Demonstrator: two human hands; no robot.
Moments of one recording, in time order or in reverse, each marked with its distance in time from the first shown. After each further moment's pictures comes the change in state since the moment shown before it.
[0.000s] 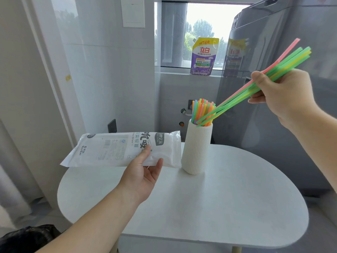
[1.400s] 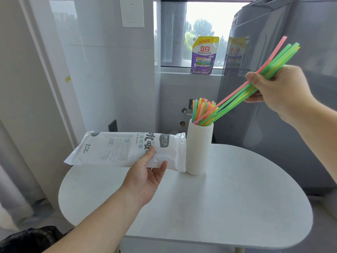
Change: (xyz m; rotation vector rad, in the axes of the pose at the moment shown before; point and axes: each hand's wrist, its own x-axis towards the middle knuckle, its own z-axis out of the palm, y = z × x) left_hand 0.000 -0.005 0.001 0.038 -0.044 -0.012; right_hand 0.008 0.001 0.004 -0.113 -0.099 0.009
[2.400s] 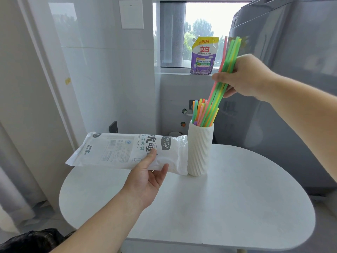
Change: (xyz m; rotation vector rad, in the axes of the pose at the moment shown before) left_hand -0.002 -0.001 -0.001 -0.005 -0.005 -0.004; right_hand 0.036 -0.031 0.041 -0.289 -0.319 -0.079
